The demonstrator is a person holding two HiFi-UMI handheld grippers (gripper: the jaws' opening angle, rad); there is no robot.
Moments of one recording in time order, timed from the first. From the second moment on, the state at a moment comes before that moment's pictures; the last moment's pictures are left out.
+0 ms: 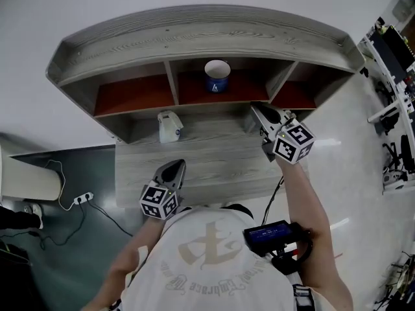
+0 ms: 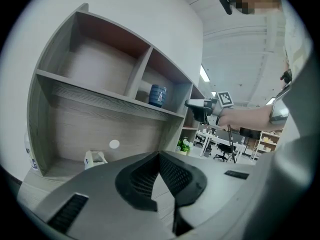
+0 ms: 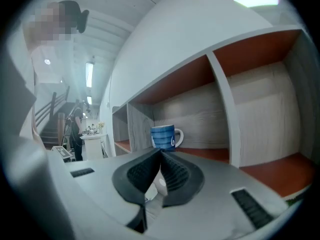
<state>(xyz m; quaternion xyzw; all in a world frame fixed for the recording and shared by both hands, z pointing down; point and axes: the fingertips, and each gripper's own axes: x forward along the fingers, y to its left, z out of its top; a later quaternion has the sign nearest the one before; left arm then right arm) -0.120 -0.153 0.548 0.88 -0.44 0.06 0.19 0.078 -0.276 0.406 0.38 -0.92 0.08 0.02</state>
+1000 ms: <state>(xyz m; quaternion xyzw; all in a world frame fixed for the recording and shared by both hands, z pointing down) -0.091 -0.158 0.540 0.89 -0.42 0.07 0.18 0.091 -0.172 0.513 0.35 -0.92 0.17 0.02</state>
